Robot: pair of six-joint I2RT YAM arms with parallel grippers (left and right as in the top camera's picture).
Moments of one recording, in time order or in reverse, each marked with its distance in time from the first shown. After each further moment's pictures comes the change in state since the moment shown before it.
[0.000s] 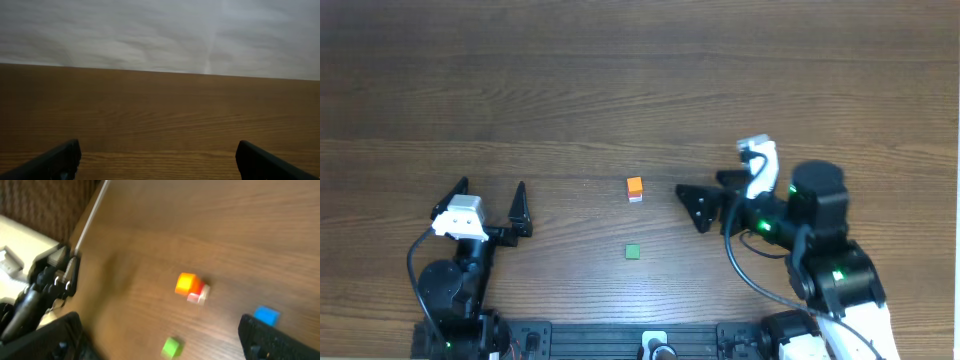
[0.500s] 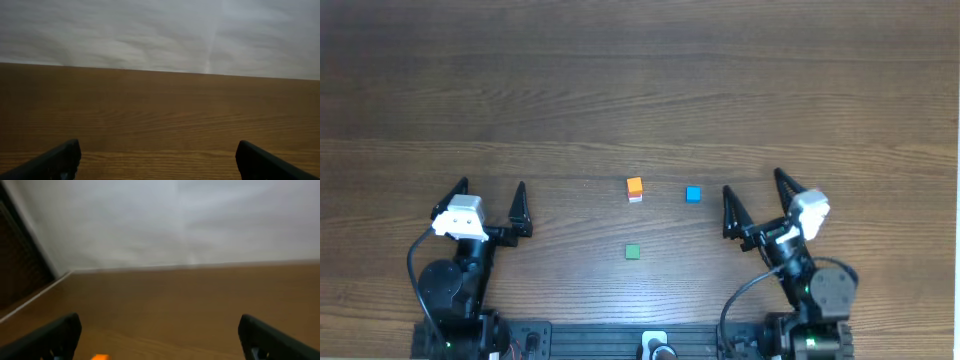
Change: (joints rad) left arm 0.000 0.002 0.000 0.000 0.000 0.000; right arm -0.180 -0.609 -0.609 0.636 0.213 -0.027
